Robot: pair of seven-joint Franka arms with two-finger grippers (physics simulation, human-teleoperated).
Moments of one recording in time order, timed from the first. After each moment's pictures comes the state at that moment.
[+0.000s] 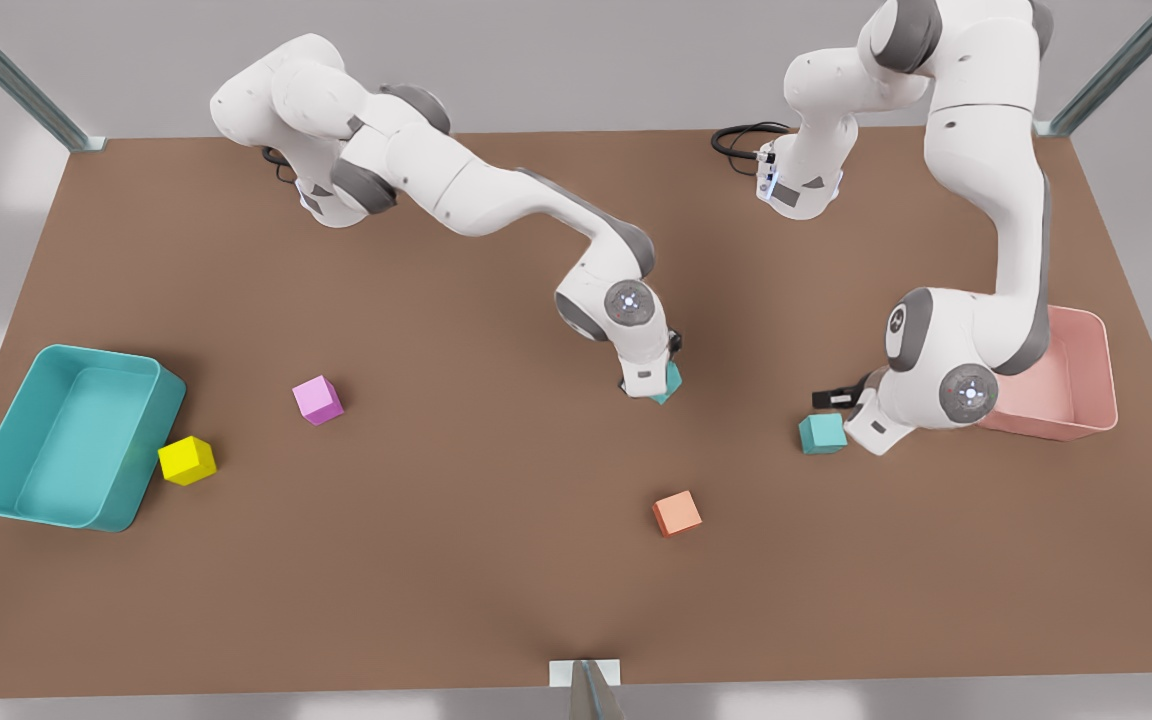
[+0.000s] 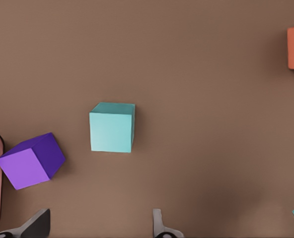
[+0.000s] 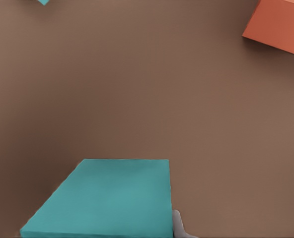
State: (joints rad) left arm 0.04 0.38 -0.17 -1.74 0.02 1.81 -0.21; right arm 0.80 1.12 0.19 -0.86 -0.02 2.14 0.12
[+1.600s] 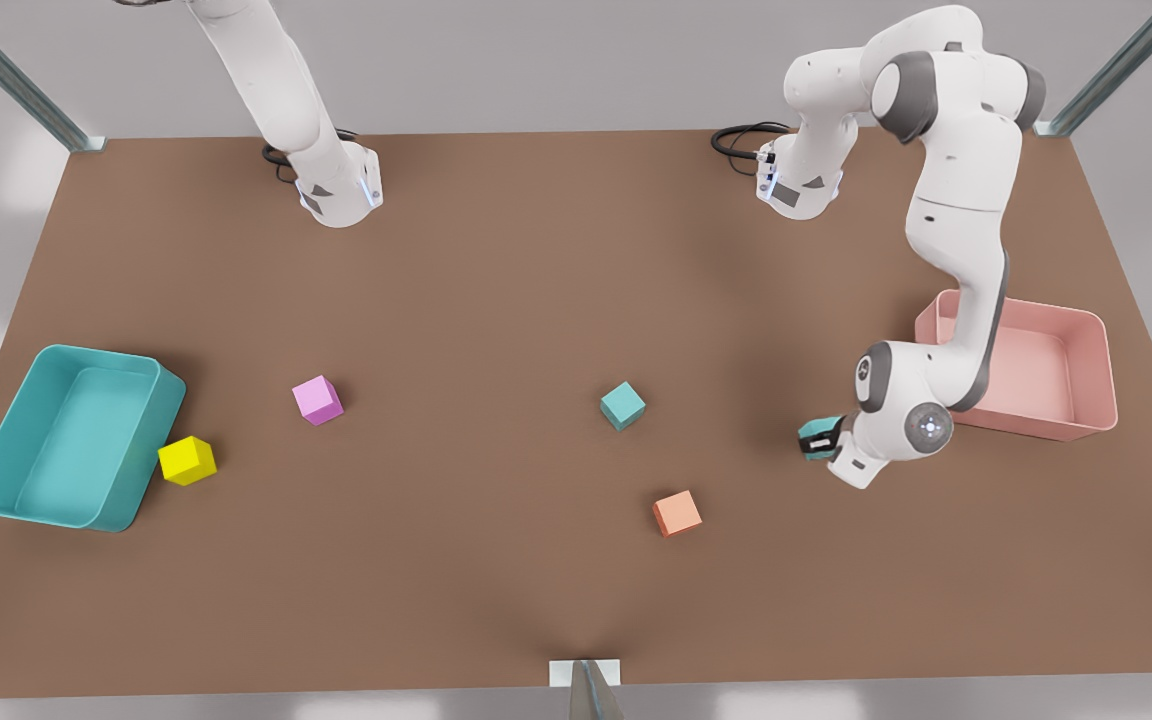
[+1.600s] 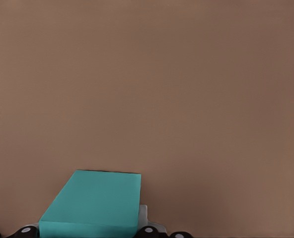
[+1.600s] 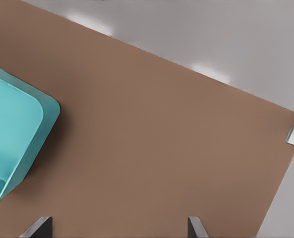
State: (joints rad) left arm 0.06 0.61 -0.16 -1.77 0.03 2.19 -0.29; right arm -1.14 0.11 0.08 -1.75 -0.06 1.72 0.14
